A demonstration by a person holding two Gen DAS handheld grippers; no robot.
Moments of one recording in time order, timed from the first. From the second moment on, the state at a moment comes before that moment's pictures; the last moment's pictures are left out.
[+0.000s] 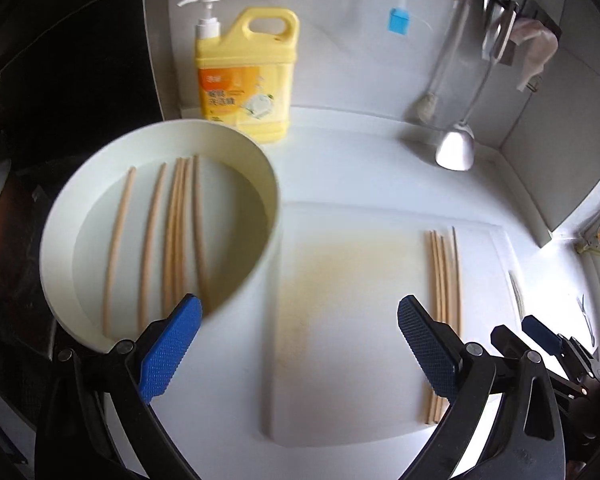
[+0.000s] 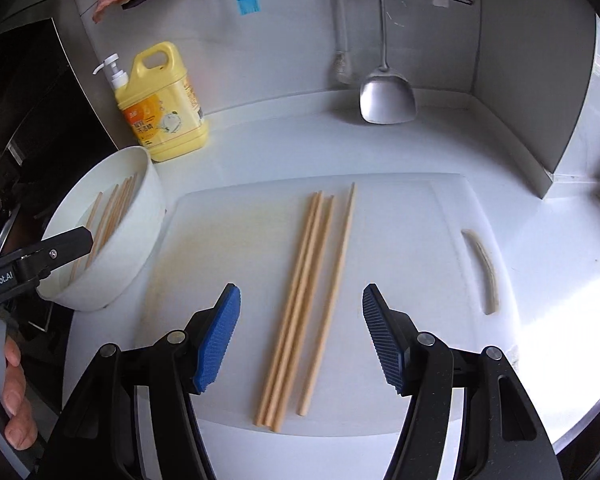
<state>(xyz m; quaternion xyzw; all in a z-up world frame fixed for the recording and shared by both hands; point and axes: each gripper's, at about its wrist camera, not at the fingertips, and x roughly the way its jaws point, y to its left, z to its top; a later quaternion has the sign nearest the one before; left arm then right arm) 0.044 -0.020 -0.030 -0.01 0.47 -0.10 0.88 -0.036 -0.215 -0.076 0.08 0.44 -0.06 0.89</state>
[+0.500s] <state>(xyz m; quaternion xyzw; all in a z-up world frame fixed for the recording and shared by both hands) 0.028 -0.065 -0.065 0.04 0.49 -0.10 0.87 -0.031 -0.247 -0.117 0.10 0.45 -0.08 0.89</state>
